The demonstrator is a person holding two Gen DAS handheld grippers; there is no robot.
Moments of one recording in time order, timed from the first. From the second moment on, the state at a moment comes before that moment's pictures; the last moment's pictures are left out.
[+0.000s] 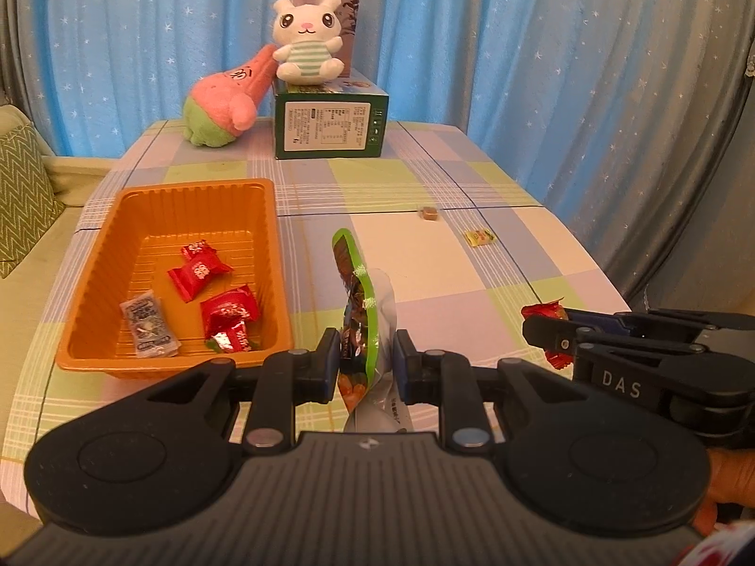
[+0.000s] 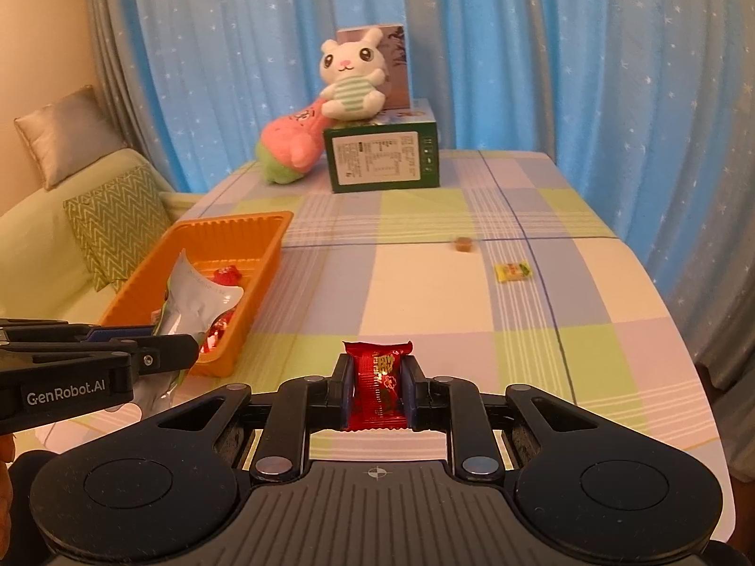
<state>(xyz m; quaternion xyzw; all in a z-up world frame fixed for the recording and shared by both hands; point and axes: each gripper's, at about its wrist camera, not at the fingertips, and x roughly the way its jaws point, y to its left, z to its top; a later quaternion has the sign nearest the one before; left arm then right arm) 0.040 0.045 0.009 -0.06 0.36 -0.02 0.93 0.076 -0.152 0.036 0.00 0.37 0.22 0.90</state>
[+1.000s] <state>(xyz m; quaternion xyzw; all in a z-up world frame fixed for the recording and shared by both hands) 0.038 0.123 0.011 -0.07 0.36 0.06 0.93 0.089 -0.083 0.029 -0.03 0.37 0.28 0.88</state>
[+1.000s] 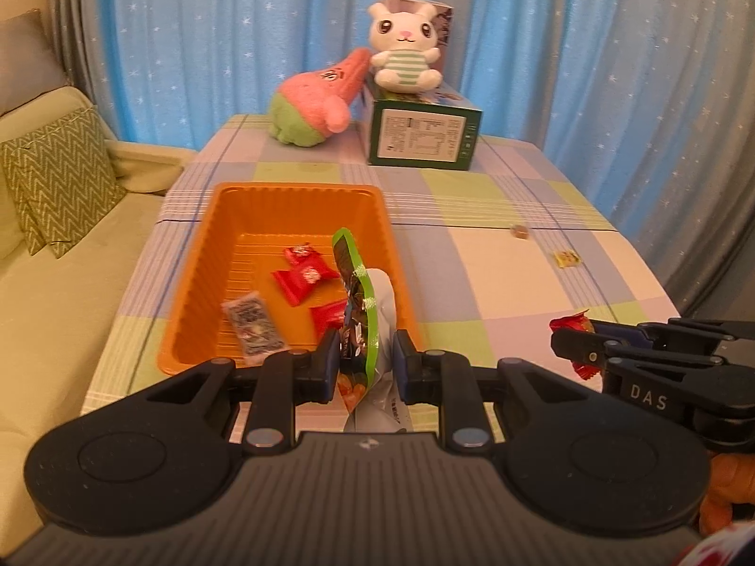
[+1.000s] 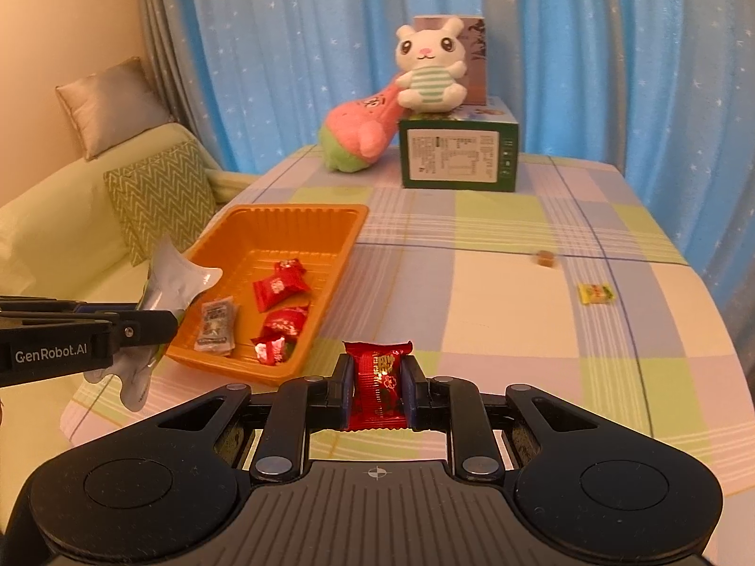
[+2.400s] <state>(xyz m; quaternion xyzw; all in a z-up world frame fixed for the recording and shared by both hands) 0.121 0.214 -0.027 -0.03 0.41 0.08 0.91 0.172 0.025 -0.006 -0.02 0.41 0.33 0.85</state>
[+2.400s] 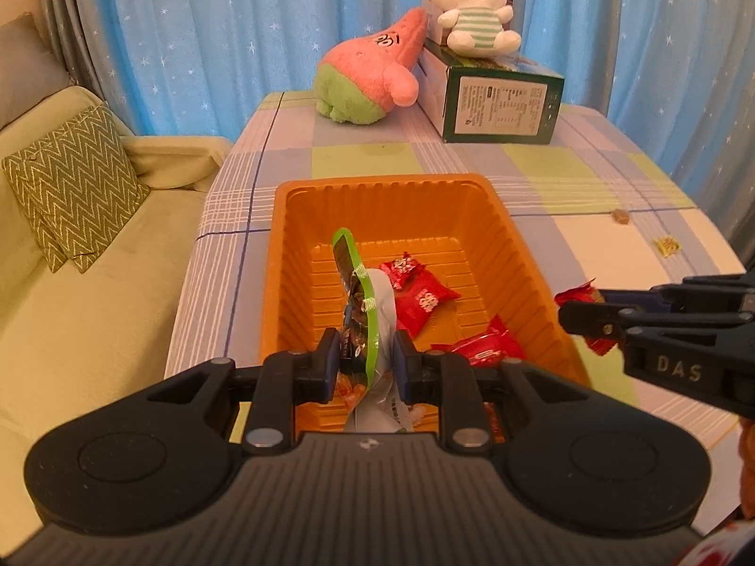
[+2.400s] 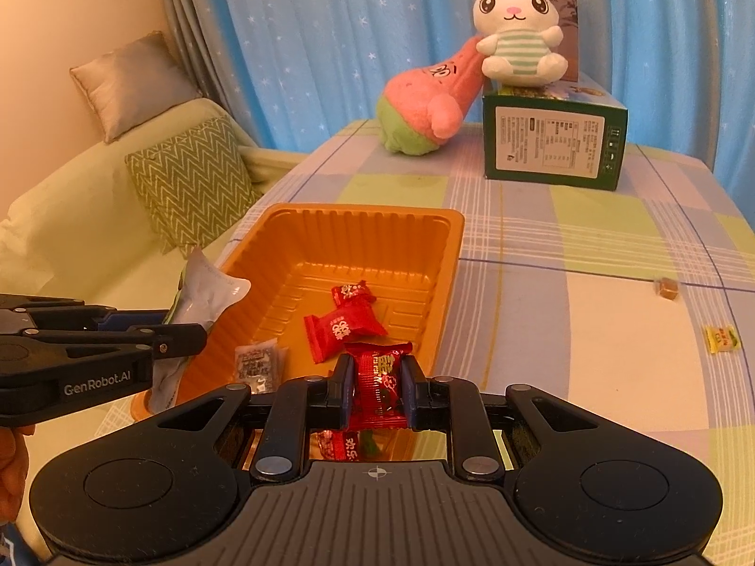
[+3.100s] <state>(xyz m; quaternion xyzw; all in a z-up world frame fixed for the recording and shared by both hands) 0.109 0.223 -0.037 -0.06 0.41 0.09 0.91 0.172 0.036 -0.009 -0.01 0.41 0.33 0.85</state>
